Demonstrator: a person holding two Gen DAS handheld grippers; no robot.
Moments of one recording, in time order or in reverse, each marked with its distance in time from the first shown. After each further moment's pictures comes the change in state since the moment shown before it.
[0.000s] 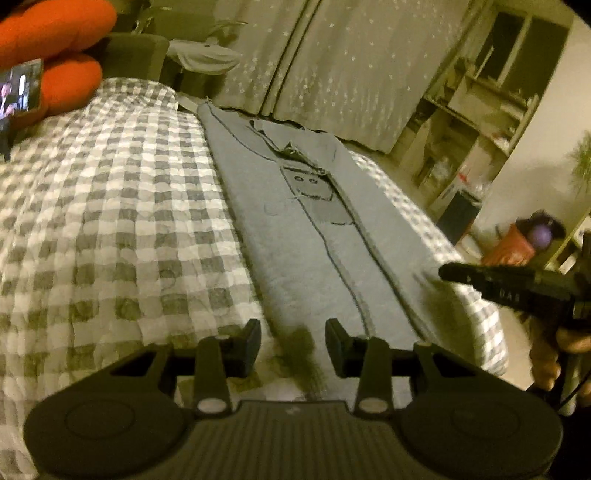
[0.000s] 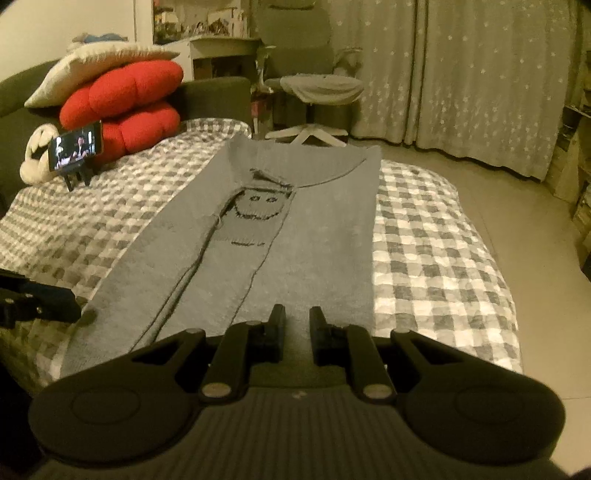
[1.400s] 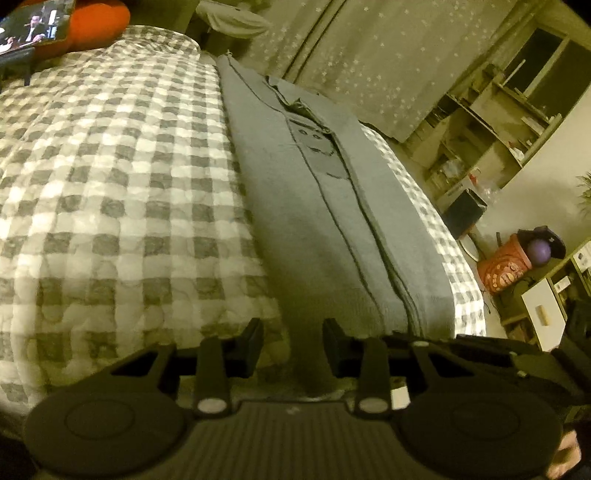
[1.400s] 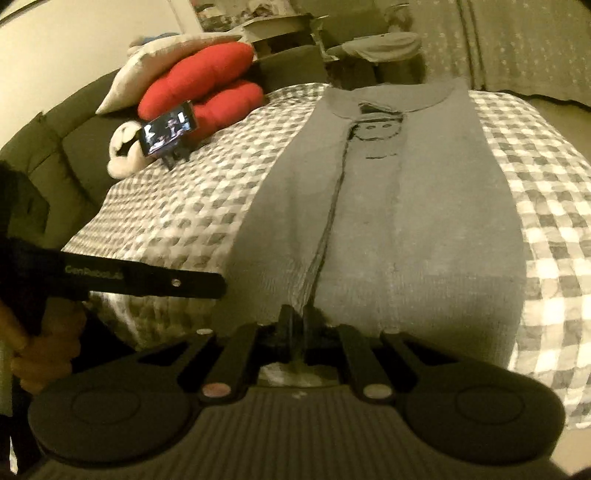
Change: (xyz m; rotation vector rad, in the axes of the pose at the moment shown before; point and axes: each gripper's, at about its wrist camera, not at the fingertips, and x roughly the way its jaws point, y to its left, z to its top) left arm 0.002 -0.021 -0.033 -0.128 0.085 0.008; right arm -0.020 0.056 -0.051 0.095 0.109 0.325
